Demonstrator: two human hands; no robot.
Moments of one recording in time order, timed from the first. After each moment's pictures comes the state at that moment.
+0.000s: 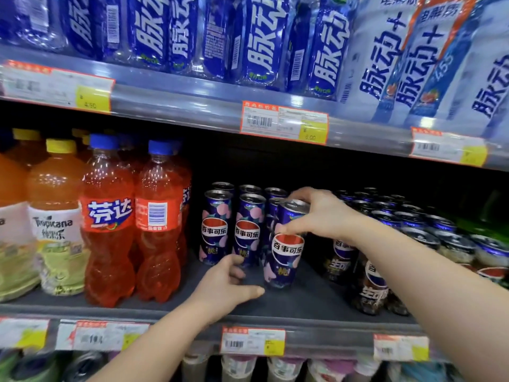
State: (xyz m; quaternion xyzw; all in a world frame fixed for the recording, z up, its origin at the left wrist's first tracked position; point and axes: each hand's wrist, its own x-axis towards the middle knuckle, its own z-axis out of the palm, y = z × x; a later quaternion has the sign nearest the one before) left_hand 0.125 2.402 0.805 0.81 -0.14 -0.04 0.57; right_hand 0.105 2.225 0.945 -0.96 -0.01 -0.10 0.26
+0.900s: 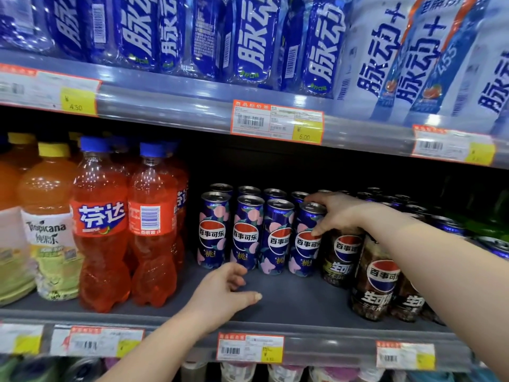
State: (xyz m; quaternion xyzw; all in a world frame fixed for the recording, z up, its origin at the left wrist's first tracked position) left_hand 0.122 2.400 0.803 0.84 -0.14 0.00 0.52; right_hand 0.152 2.168 0.949 -1.00 0.03 -0.01 0.08
